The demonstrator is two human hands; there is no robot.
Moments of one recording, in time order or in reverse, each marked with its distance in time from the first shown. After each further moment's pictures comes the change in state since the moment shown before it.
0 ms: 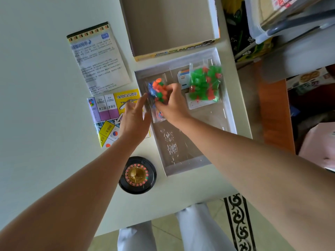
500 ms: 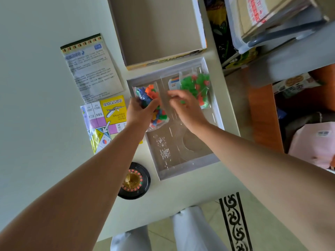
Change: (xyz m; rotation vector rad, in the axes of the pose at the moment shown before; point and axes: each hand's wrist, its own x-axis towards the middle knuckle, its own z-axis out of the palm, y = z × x) left_hand 0.026 0.049 -0.003 -0.841 0.000 -0.424; right_hand -0.005 0.012 -0.063 0.196 -0.012 -0.077
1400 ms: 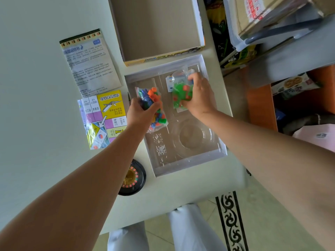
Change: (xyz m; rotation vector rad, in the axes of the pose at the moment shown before) left_hand -0.019 -0.008 0.007 0.110 -0.009 0.053; right_hand 0.023 0.017 -0.040 -0.764 0.118 -0.181
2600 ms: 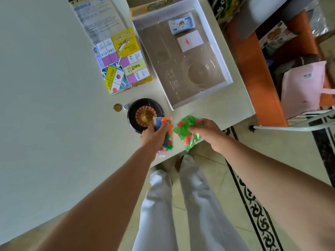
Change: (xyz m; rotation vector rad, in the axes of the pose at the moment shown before) left_hand -0.165 -0.205 -0.068 0.137 -0.281 -0.204; right_hand -0.312 -0.035 0.078 0.786 -0.292 0.764
